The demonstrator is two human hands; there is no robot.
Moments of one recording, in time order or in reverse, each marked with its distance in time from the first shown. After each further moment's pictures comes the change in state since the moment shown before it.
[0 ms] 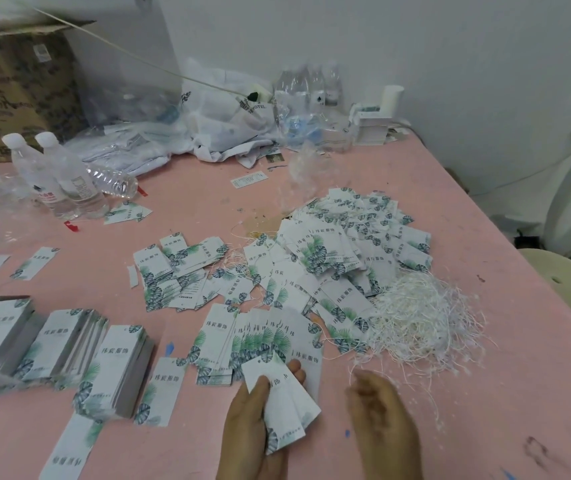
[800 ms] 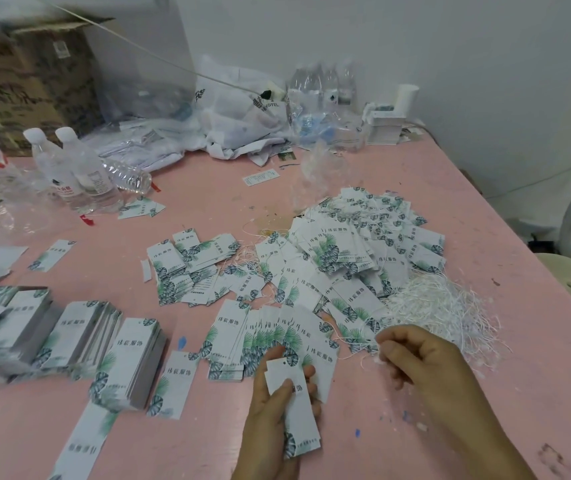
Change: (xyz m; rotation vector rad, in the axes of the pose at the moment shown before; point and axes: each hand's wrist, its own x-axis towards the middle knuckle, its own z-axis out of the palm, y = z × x) left_hand -0.002 -0.001 -0.006 0.015 -0.184 0.002; right_hand 0.057 -0.050 -0.072 0.432 -0.230 0.152
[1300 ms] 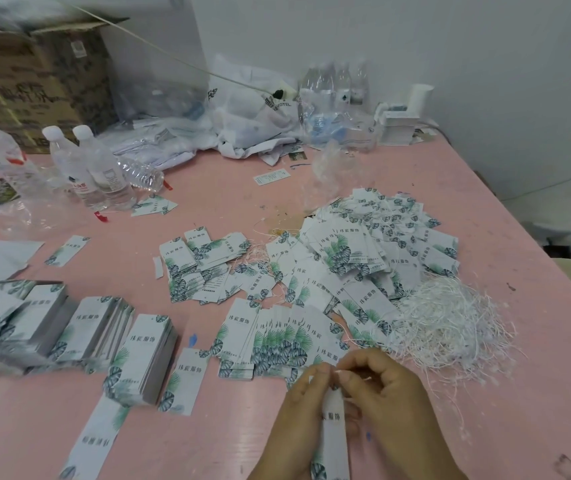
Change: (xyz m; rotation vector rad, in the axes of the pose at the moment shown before) left_hand -0.001 0.002 0.025 0.428 -0.086 -0.124; right_hand -0.025 0.002 0.059 -0.115 -0.062 -0.148
